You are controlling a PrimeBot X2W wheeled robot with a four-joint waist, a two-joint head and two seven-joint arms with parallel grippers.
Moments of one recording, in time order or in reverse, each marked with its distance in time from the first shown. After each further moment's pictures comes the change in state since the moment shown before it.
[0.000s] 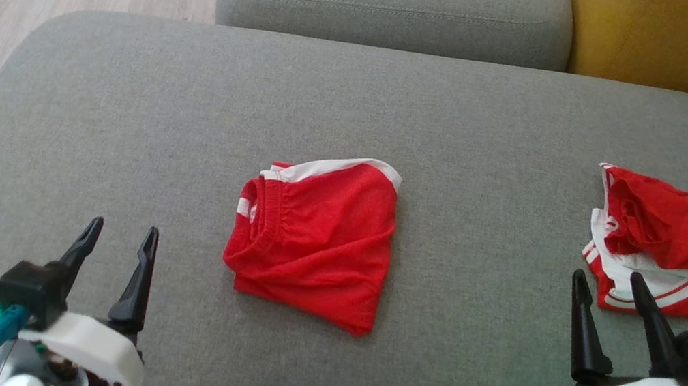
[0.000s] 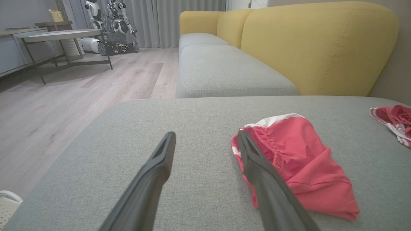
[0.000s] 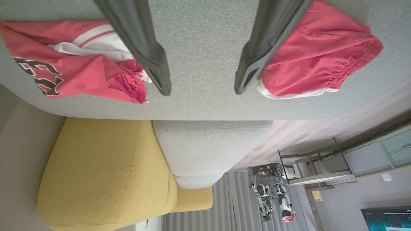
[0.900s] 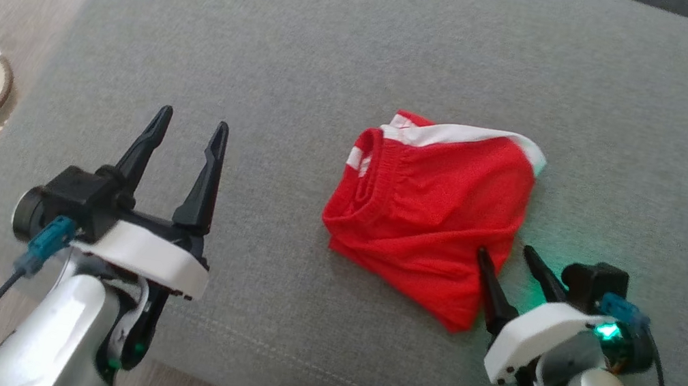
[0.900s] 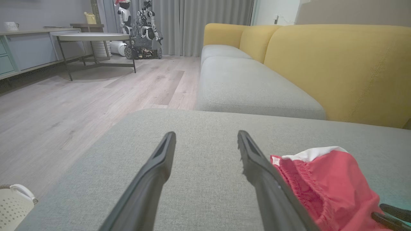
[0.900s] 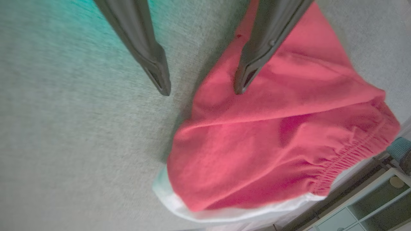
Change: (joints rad) left arm -0.284 -0.116 -0.049 0.087 0.009 -0.101 -0.072; right arm -0.346 -0.003 0.188 0.596 0.073 0.000 -0.070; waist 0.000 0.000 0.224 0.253
